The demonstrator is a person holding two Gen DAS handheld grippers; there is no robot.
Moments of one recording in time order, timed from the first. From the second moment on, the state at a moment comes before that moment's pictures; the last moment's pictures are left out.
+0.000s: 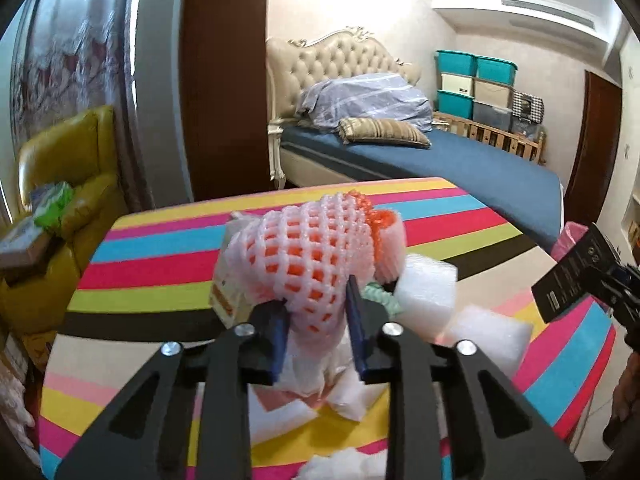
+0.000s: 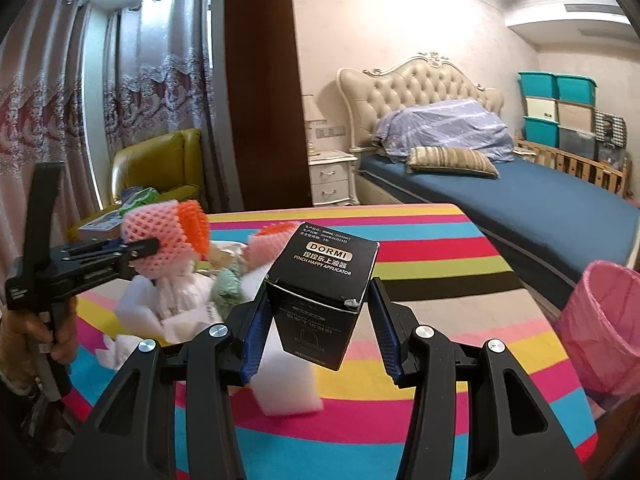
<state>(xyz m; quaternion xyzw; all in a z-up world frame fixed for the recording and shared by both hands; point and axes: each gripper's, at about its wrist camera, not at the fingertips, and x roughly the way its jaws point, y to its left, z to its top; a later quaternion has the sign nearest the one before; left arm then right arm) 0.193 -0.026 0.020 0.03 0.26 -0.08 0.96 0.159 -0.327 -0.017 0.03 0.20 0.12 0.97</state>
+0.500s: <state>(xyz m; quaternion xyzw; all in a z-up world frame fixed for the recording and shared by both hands) 0.179 -0.167 0.027 0.07 0.26 -0.23 0.94 0.143 -0.429 -0.024 0.05 0.20 0.02 0.98</state>
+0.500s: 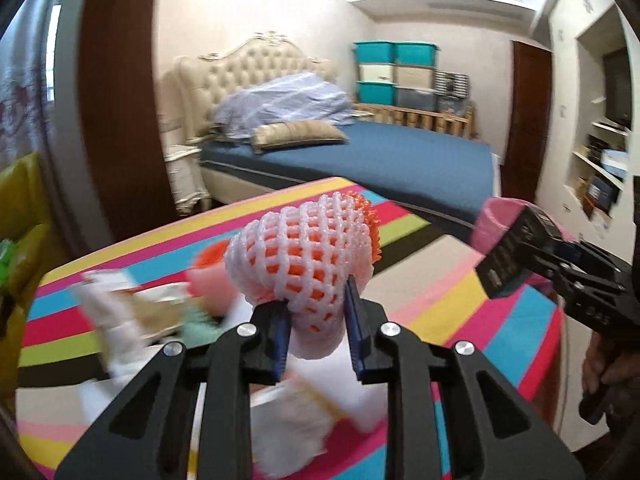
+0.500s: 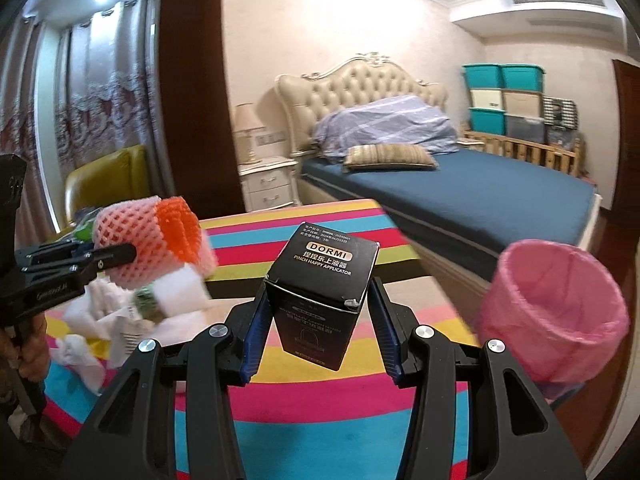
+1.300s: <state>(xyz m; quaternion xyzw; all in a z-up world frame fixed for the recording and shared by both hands) 0.231 -0.486 0.018 0.09 0.31 -0.44 0.84 0.148 -0.652 -0.045 0.04 0.24 -0.17 0.95</state>
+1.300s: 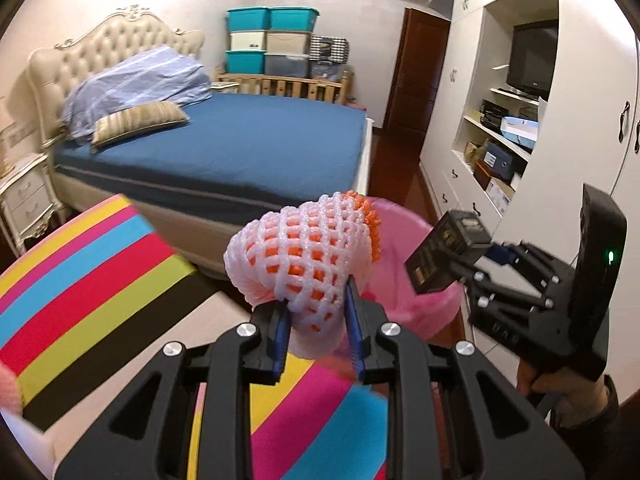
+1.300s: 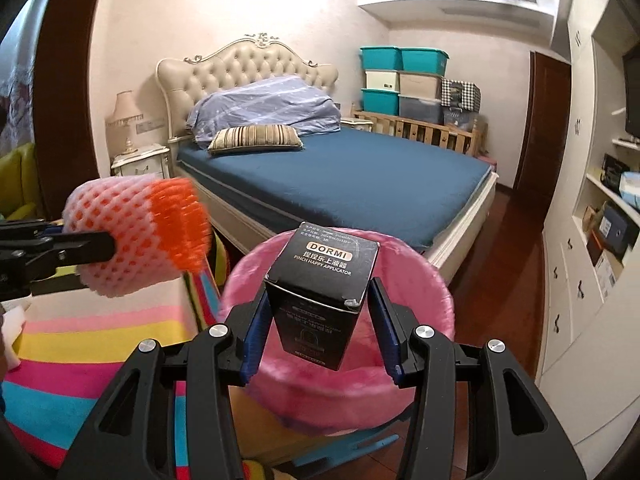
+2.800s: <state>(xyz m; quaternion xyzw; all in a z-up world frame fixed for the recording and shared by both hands) 0.166 -0.196 0.001 0.08 0.29 -0.22 0.93 0.148 -0.472 -0.062 0.03 0.27 0.02 0.96</state>
